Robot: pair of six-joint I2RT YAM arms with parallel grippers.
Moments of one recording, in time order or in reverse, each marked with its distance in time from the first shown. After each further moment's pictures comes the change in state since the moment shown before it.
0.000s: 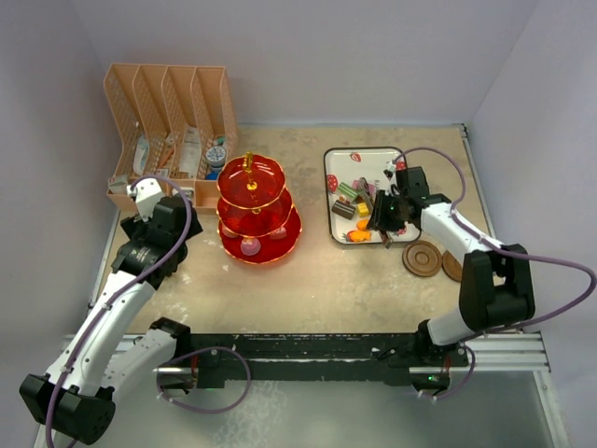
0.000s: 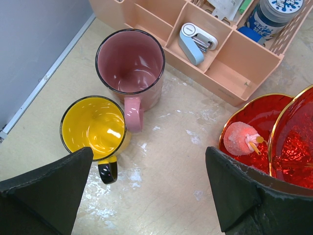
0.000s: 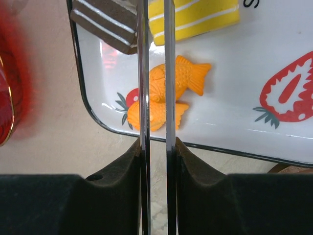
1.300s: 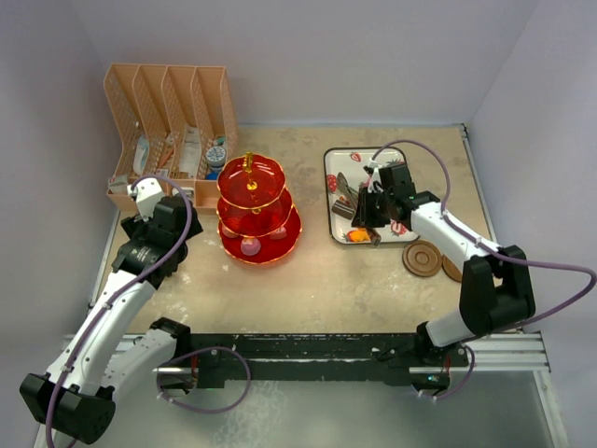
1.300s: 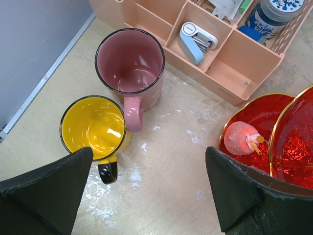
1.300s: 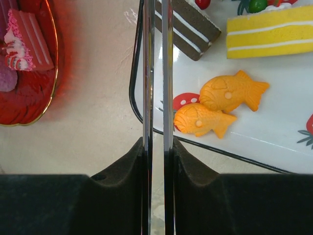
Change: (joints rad) left arm 0.000 0.004 0.000 0.000 0.000 0.000; right arm 0.116 -0.002 0.047 0.027 0.000 -0.026
